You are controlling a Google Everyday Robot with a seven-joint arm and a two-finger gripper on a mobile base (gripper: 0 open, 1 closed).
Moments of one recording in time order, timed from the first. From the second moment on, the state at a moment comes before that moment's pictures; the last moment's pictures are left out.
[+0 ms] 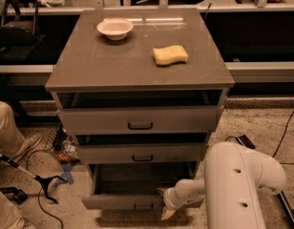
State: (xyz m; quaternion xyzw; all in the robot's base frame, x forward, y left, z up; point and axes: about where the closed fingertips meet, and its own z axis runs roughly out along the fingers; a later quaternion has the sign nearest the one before) arm 0.497 -0.081 0.149 -0.75 0.62 0.10 0.20
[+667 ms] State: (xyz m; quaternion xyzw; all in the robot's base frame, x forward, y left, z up) arm 0.490 -0.081 0.174 -0.76 0.62 0.08 0.20
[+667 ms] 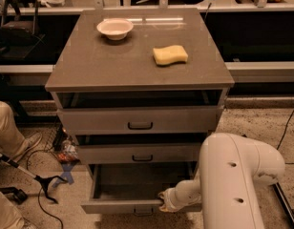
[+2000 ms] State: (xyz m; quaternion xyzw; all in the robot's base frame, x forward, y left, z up) arm 0.452 -0.108 0.182 -0.73 0.64 0.09 0.22
